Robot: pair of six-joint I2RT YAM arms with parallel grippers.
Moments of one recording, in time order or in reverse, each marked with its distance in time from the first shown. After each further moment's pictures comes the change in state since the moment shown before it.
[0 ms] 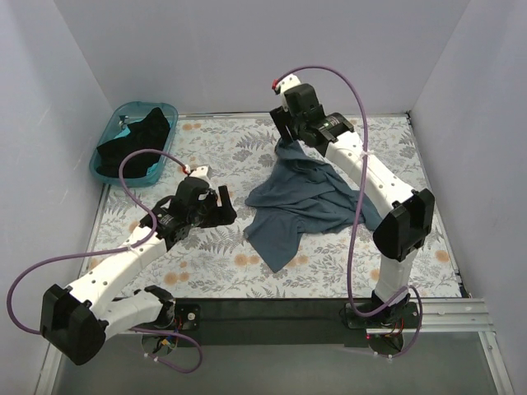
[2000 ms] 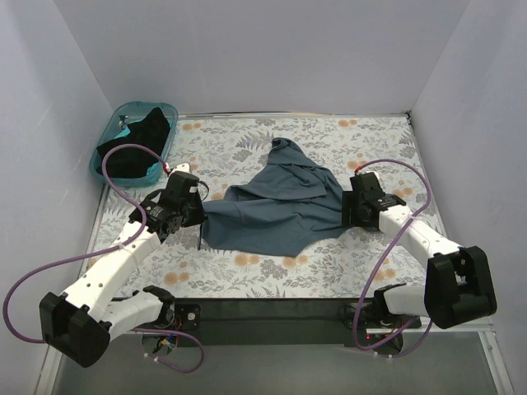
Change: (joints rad) left arm 0.087 -0.001 0.092 -0.241 -0.129 -0.037; right arm -0.319 -0.599 -1.229 0.146 -0.126 0.397
